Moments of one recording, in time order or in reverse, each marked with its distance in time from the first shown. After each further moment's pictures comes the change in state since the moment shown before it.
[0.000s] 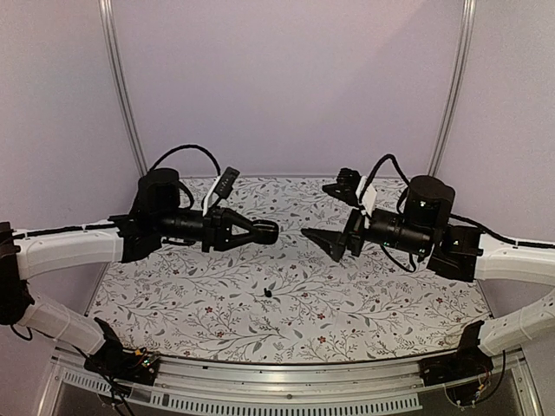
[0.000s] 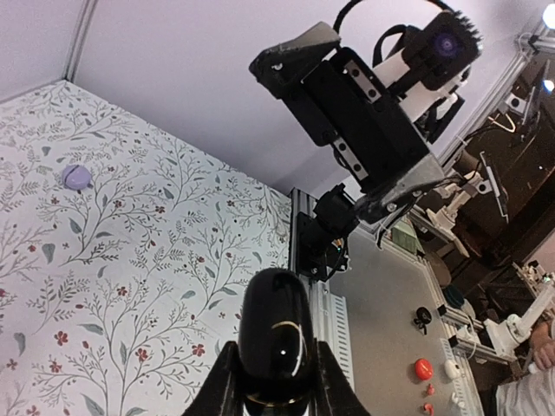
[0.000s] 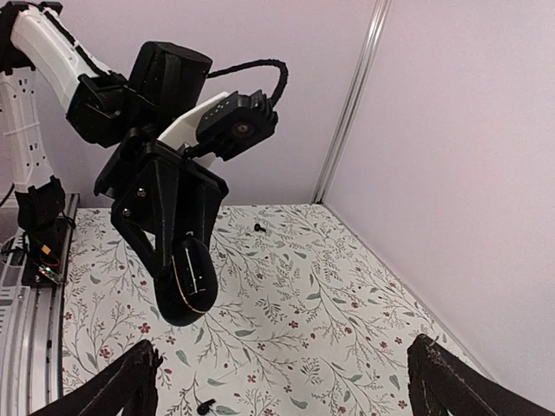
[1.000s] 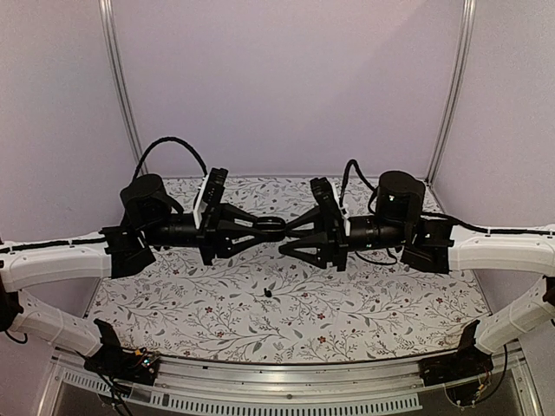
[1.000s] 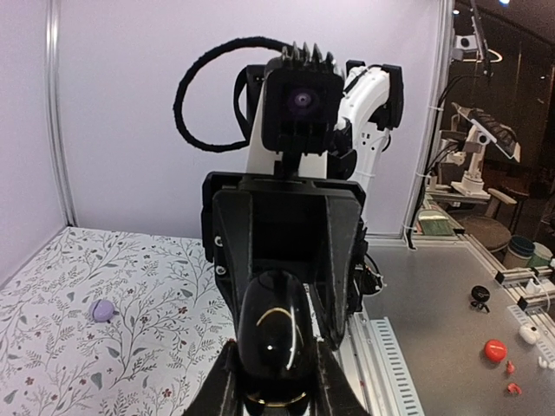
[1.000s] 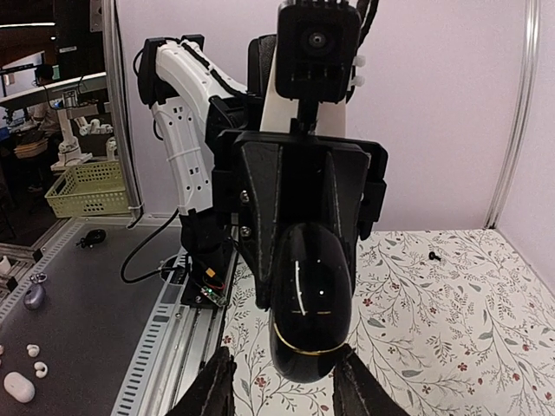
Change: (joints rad) left arm -0.162 -0.124 -0.054 0.186 -0.164 0.284; right arm 0.010 0.179 0.101 0.080 -0.512 0.224
